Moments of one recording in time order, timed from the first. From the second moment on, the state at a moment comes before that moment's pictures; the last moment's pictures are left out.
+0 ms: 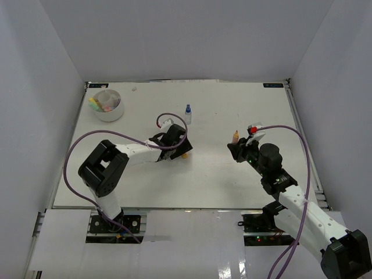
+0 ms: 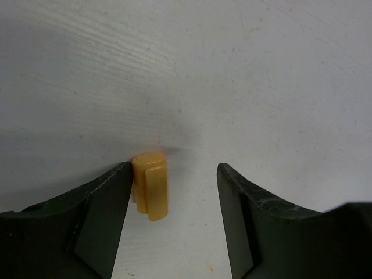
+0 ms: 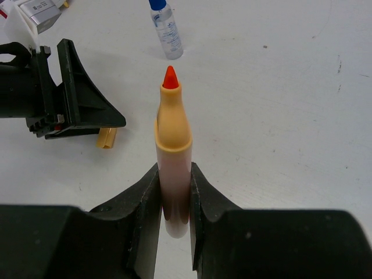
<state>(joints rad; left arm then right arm) -0.73 1.73 0.94 -0.05 -0.21 -1.06 0.47 0.73 0.36 0.17 -0.09 0.19</state>
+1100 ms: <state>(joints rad) -0.76 1.86 1.13 -0.22 -0.24 -0.86 0.47 0.73 0.36 0.17 -0.09 0.18</state>
